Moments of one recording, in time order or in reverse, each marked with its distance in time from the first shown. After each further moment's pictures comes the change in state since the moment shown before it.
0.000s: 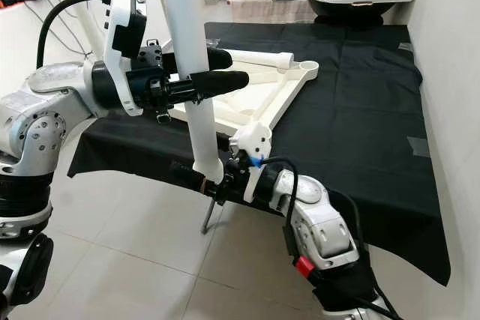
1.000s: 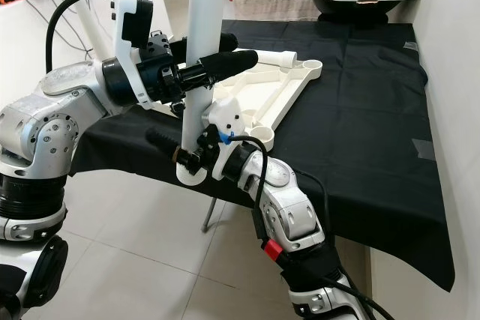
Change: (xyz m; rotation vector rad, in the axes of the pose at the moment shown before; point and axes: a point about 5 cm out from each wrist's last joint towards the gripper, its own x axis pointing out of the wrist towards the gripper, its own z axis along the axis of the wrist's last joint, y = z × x) left arm 0.010 -0.004 0.002 -0.022 -0.070 0.022; right arm 0.035 0.002 0.027 0.045 -0.134 -0.076
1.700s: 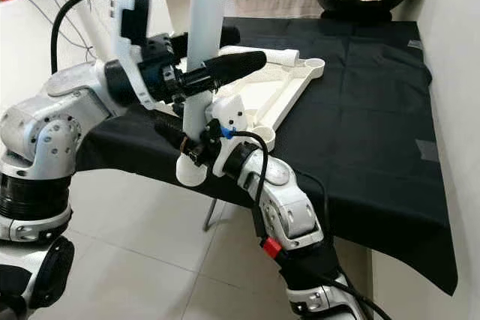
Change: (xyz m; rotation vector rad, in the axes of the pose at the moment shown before) left arm -0.004 0.001 0.013 -0.115 -0.147 -0.022; right arm 0.002 -0.004 -0.008 0.016 0.048 -0.064
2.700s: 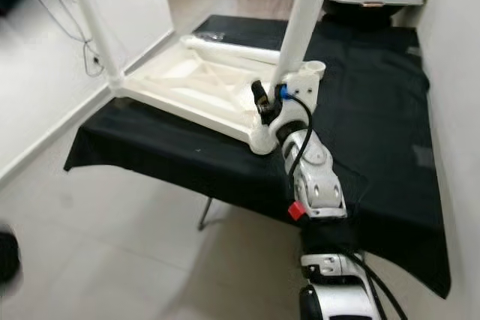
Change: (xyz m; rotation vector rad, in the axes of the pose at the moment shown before) left arm -0.078 -0.010 0.020 0.087 0.028 0.363; right arm -0.032 -0.083 0.023 -0.059 -0.099 -0.640
